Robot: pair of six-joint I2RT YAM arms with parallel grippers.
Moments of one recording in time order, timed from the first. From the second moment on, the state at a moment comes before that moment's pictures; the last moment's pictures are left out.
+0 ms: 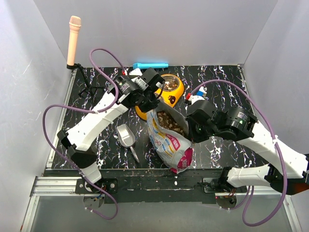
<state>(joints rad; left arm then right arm) -0.89 1.72 2.12 -1.42 -0.37 -1.25 1.09 1.16 1.55 -1.40 0.21 0.69</state>
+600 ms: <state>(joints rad) -0.64 1.47 2.13 -1.29 -0.15 -1.24 0.94 1.15 1.56 -1.41 0.00 0.21</state>
